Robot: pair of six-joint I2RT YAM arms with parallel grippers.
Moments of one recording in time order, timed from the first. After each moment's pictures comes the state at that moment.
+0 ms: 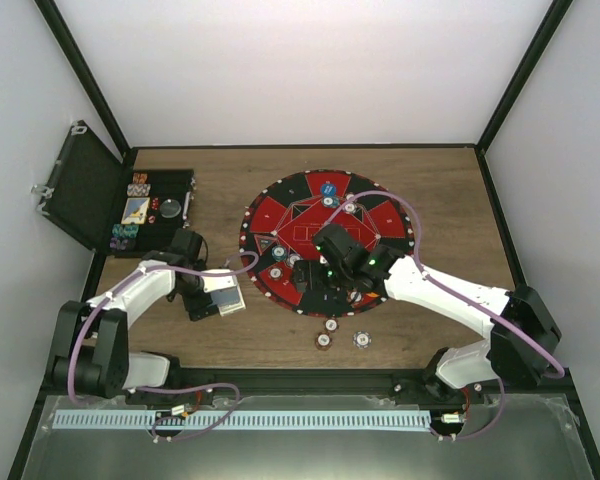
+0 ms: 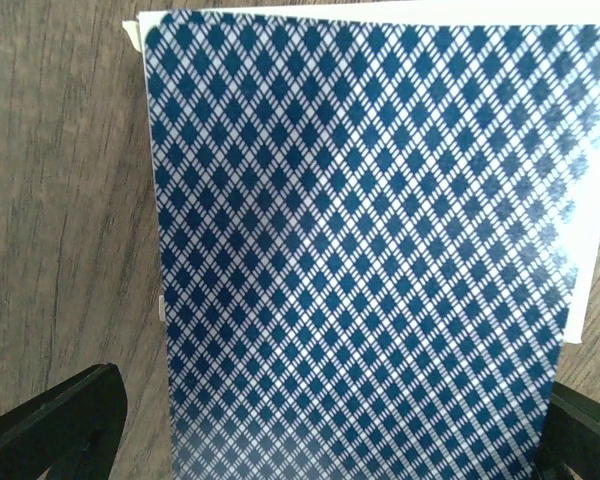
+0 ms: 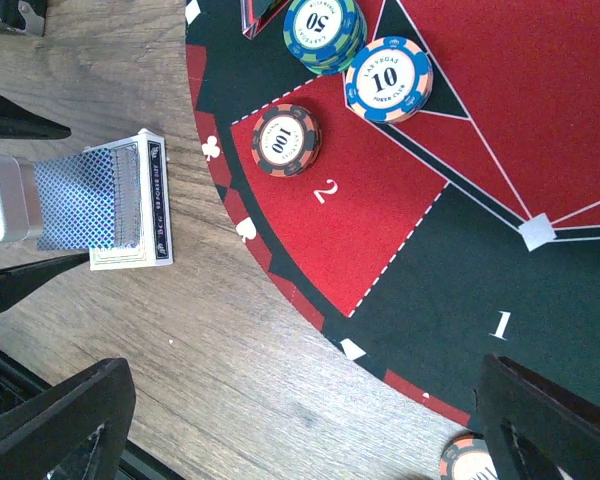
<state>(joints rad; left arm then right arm) -0.20 1.33 0.66 -0.70 0.11 1.04 0.89 1.38 0.99 -0.54 -0.07 0.74</state>
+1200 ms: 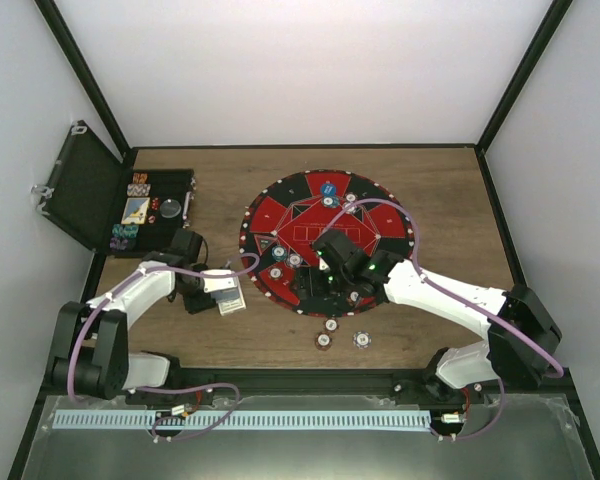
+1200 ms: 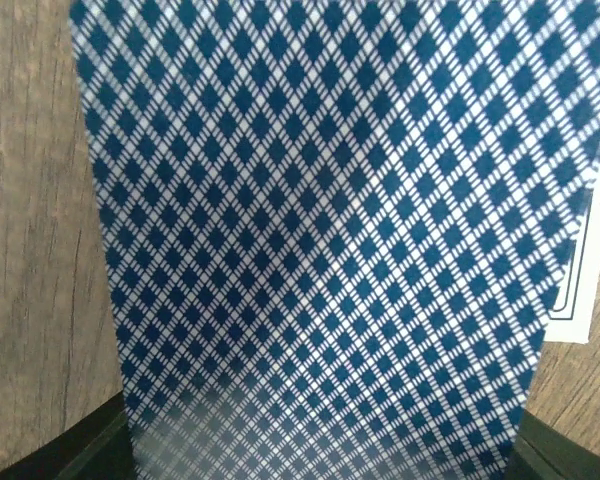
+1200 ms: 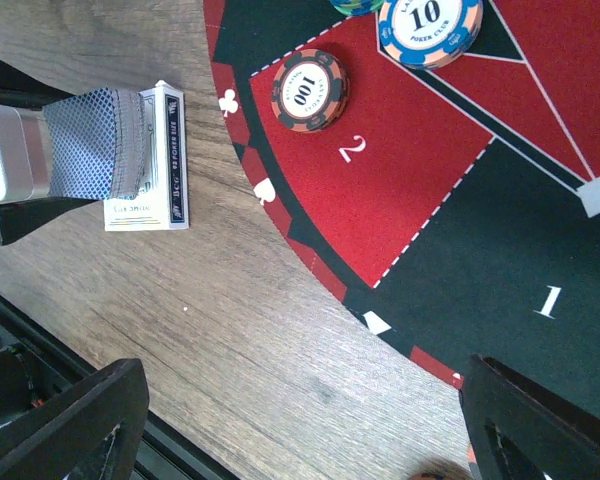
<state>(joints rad) -0.20 1.33 0.65 -0.67 0.12 1.08 0.89 1.38 0.93 -0.49 -0.16 0.74</state>
